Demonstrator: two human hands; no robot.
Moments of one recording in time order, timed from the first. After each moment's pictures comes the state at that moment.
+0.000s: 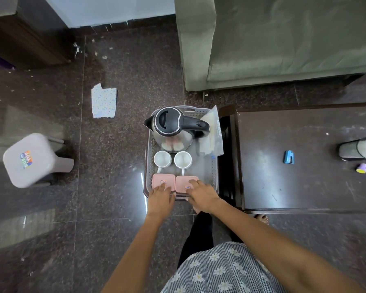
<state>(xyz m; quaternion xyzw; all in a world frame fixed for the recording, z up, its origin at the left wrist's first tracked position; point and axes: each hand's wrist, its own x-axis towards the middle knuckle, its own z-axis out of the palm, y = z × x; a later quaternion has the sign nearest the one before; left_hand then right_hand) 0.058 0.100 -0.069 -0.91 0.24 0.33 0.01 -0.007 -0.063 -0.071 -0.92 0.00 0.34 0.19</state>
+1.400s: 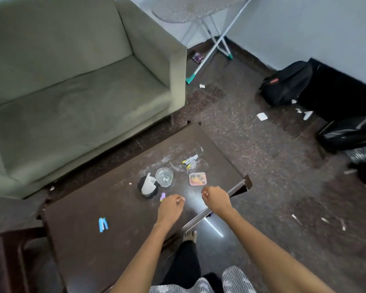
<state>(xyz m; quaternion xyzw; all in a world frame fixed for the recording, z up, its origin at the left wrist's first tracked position) -0.329 -0.566 0.006 -0.80 0.35 0.43 -0.23 -0.470 -0.668 0.017 -0.80 0.53 0.13 0.25</state>
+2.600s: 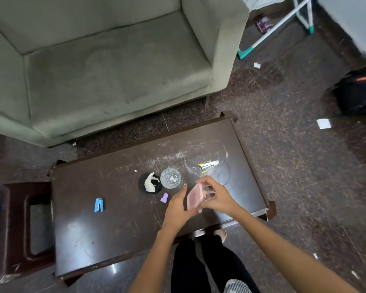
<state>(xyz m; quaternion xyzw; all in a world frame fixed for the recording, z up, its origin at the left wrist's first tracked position) -0.337 -0.657 -0.051 -0.82 0.21 0.46 -0.28 -0.436 -0.800 -0.057 -0.70 0.31 0.04 0.64</state>
